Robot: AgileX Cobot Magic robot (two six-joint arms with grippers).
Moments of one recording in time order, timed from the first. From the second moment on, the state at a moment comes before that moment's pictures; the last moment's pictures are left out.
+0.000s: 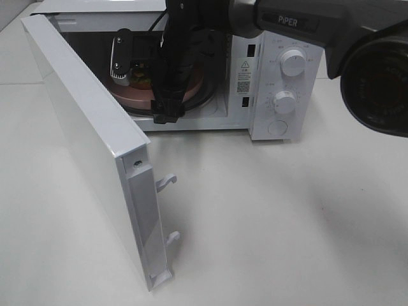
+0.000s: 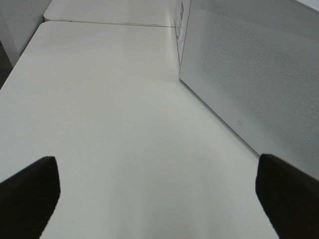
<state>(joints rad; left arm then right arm) 0.03 0.00 -0.52 -0.08 1.08 0.03 0.63 2.43 -2.17 -0.01 0.81 -1.05</state>
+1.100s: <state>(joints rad) 0.03 0.00 -0.52 -0.08 1.08 0.03 0.60 2.50 -2.17 -0.02 0.74 -1.04</state>
